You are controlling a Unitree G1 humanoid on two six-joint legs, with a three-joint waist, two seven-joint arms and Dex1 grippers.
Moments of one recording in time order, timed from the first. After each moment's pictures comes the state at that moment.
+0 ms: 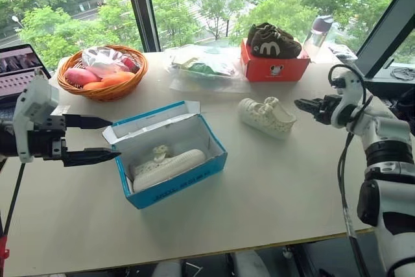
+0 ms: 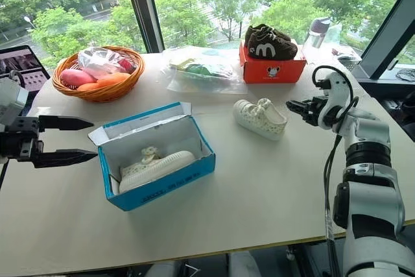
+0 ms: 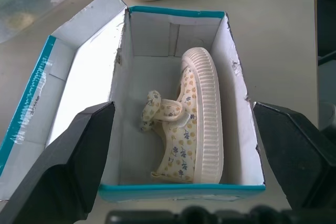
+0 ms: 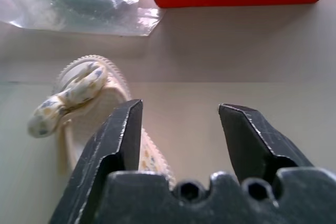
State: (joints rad) left arm -0.22 1.24 0.44 -0.21 -0.75 0.74 -1.32; right arm -1.04 -0.70 -0.18 0.92 0.24 0.42 0.76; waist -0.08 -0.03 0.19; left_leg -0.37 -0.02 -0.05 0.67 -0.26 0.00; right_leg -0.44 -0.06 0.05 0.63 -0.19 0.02
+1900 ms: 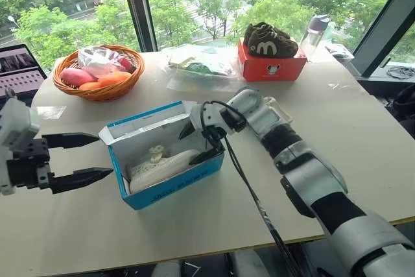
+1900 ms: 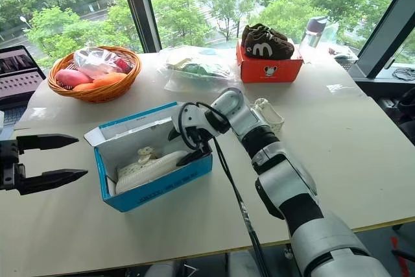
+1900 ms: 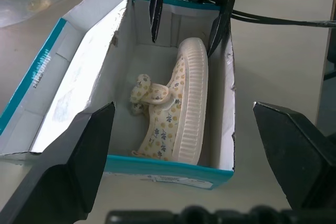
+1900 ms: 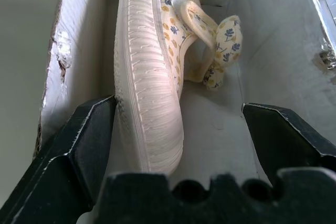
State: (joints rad) left arm 0.10 1.14 0.82 -0.49 -0.82 0.90 -1.20; right arm -1.26 -0.18 0.43 0.96 -0.04 -0.24 1.50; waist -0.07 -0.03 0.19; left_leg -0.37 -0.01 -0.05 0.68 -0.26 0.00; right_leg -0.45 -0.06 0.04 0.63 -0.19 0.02
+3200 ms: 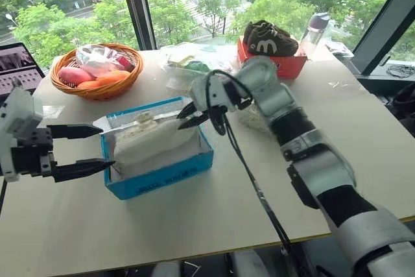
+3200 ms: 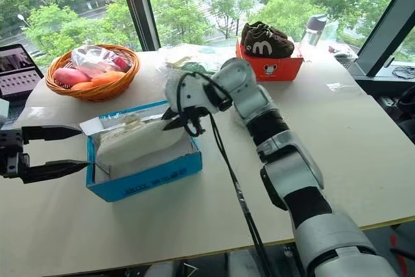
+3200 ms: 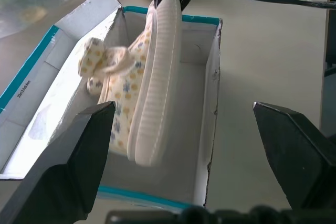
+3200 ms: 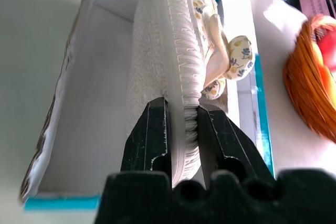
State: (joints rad) left arm -0.08 1.20 0.62 -0.34 -0.79 0.80 -1.24; right arm -1.37 -0.33 0.29 0.78 -0.06 -0.22 1.43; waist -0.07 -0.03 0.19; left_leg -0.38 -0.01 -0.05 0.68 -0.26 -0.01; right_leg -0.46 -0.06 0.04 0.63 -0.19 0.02
